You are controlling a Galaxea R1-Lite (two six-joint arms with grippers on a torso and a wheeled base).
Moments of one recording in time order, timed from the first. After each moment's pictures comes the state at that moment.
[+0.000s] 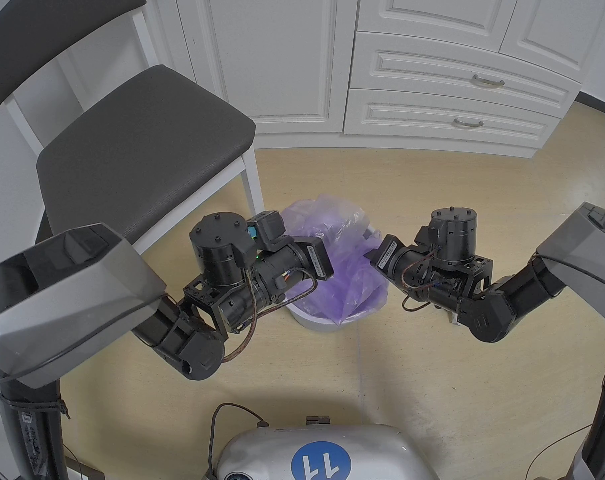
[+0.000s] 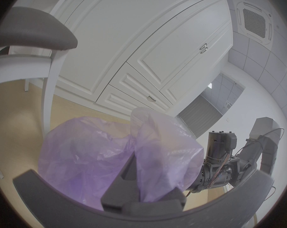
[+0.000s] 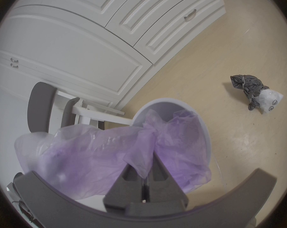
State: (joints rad) left arm -0.61 2.23 -1.04 -1.29 -0.20 -0.43; right arm 0.49 2.14 -1.03 -0.87 0.03 0.82
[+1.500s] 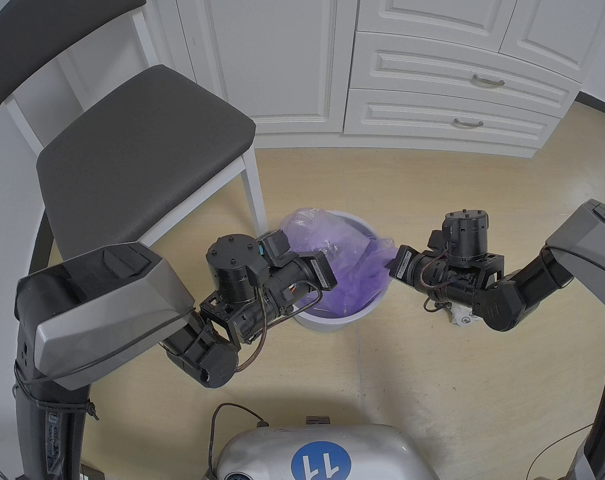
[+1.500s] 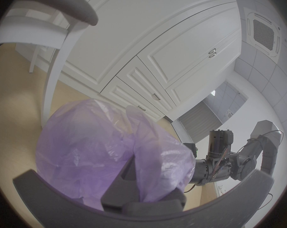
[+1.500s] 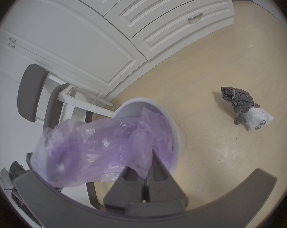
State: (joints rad) left arm -0.61 2.35 -1.08 -1.38 -0.19 -0.53; right arm 0.40 2.14 -1.03 -0.76 0.09 0.64
